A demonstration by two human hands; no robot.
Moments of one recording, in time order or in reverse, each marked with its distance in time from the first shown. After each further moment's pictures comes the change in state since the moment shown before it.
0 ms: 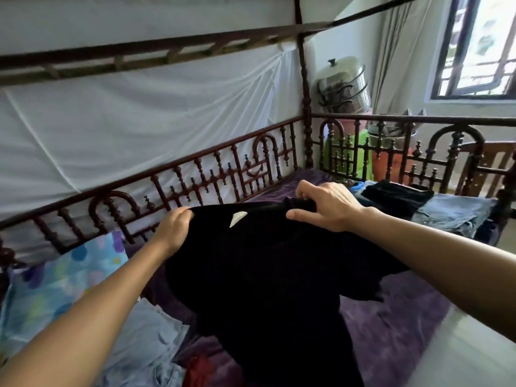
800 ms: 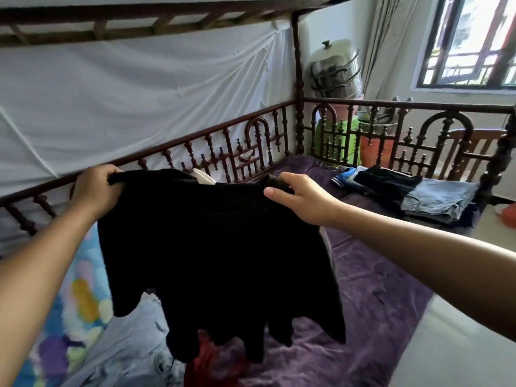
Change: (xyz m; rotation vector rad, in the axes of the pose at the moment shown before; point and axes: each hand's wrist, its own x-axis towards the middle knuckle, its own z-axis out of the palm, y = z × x) left_hand 0.044 -0.068 -0.127 0.389 0.320 0.095; right_hand 0.029 -0.099 0.025 0.703 -0.063 0.217
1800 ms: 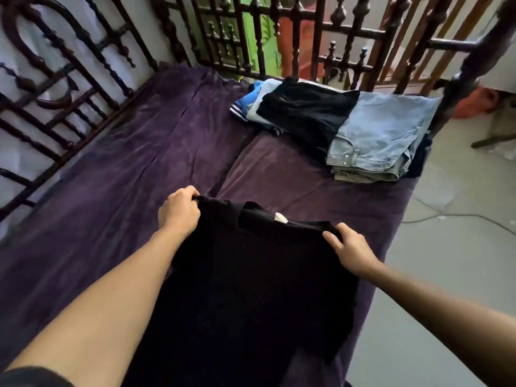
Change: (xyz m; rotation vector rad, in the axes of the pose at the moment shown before) left_hand 0.092 0.367 0.726 0.173 -0.676 0.042; right_hand -0.078 0.666 -0.195 -0.013 0.153 1.124
